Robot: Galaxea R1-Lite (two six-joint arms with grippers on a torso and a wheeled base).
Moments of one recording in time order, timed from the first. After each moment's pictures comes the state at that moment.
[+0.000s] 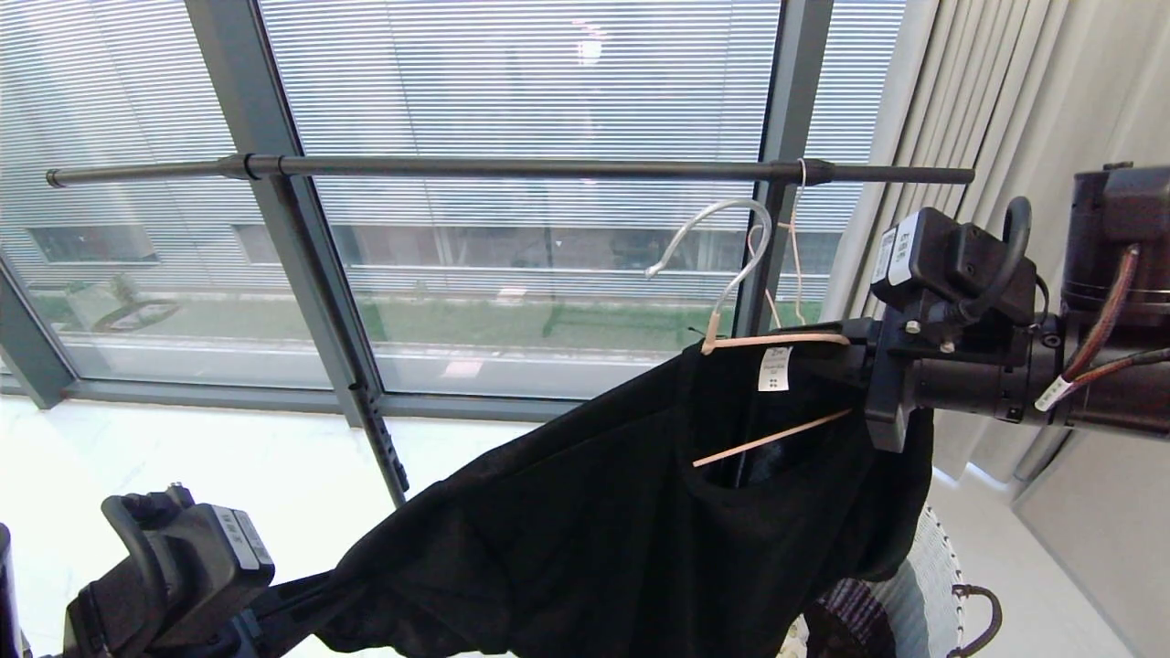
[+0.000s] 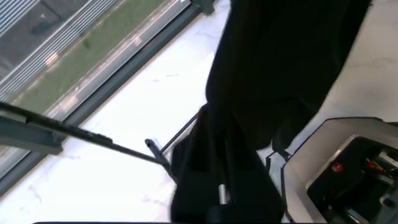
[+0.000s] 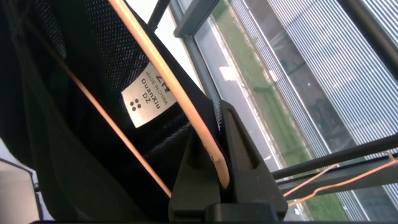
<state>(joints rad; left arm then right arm) -0.45 1.05 -0.27 -0.32 -0.12 0.45 0.63 1.49 -0.98 -0.26 0.36 -0.62</state>
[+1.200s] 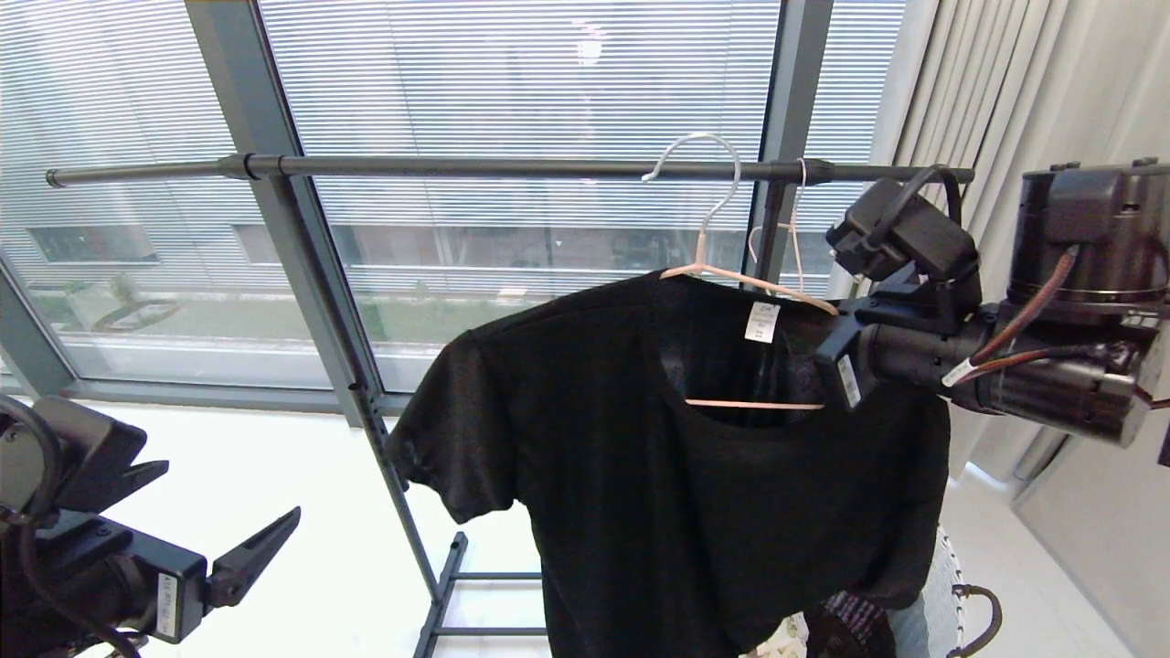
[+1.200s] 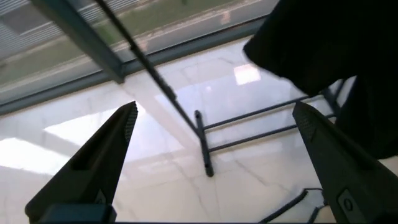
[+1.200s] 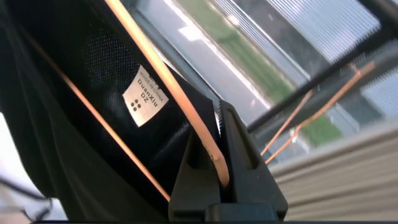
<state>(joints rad) -0.18 1.01 -0.34 -0.33 0.12 0.31 0.68 1.56 -1.02 -0.35 -0.07 -0.35</state>
